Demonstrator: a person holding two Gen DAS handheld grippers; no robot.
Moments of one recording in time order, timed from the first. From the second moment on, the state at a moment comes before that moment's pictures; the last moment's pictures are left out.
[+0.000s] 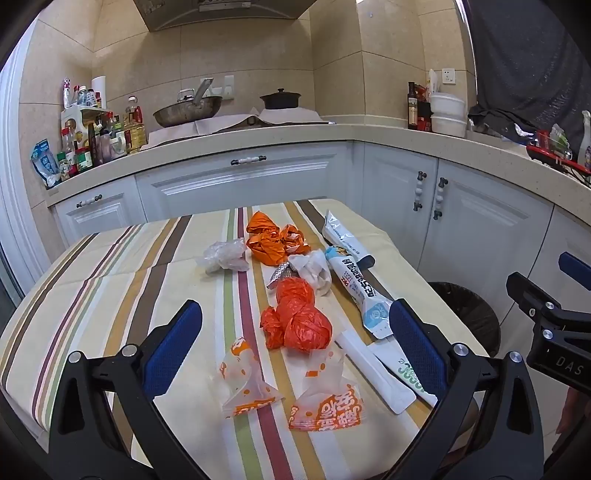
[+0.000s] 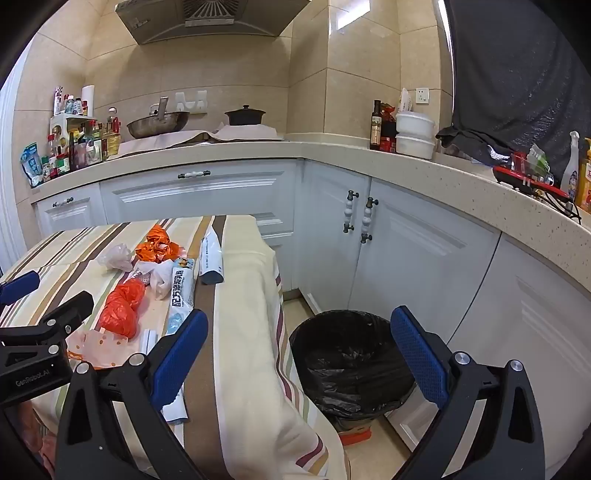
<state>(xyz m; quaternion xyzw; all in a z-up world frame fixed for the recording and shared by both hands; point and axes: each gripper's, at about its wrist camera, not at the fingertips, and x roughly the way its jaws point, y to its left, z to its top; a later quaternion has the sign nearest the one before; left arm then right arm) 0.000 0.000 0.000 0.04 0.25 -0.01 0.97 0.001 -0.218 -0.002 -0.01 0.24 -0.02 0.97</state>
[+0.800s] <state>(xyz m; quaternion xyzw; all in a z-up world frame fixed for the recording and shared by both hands) -0.002 -0.001 0.000 0.04 0.25 -0.01 0.97 0.001 -0.220 -0.002 -0.02 0.24 -0.02 0.97</state>
